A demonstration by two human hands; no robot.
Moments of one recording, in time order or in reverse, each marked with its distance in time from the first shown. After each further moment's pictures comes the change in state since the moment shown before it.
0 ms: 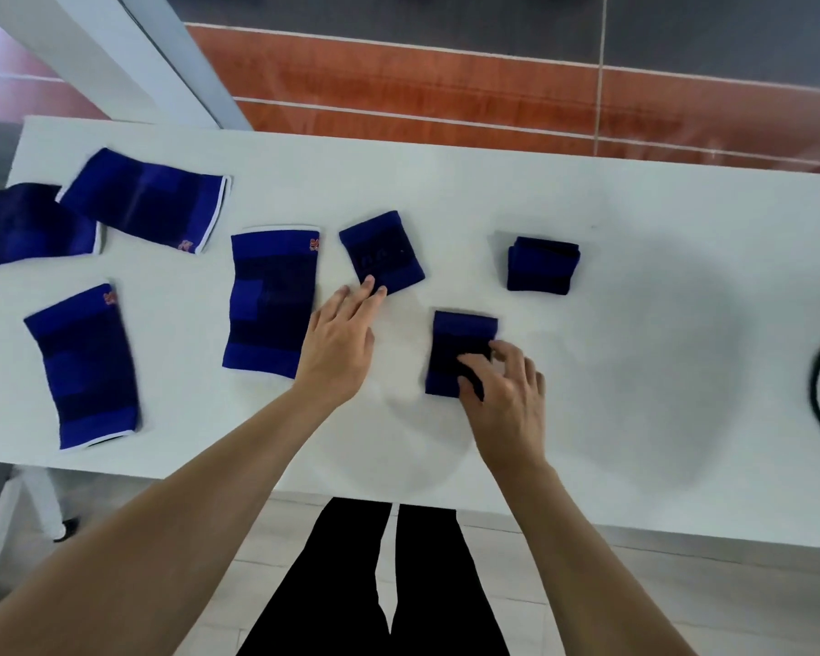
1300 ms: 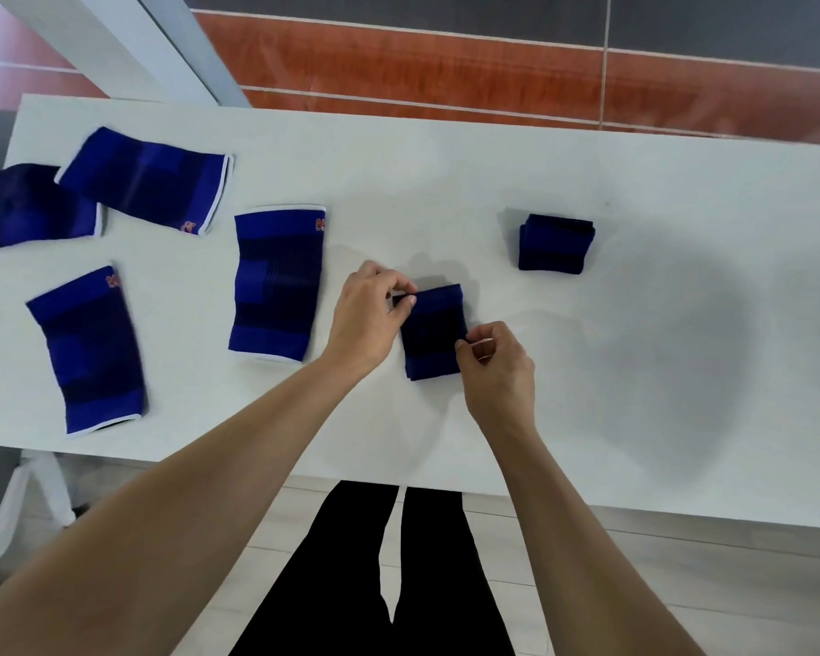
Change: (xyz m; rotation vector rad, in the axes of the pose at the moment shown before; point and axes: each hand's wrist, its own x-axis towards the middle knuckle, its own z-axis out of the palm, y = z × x) left_hand 0.013 0.032 -0.014 -0.421 0.106 -0.098; right_hand 0.011 -0.038 -0.009 0.571 -0.105 0.483
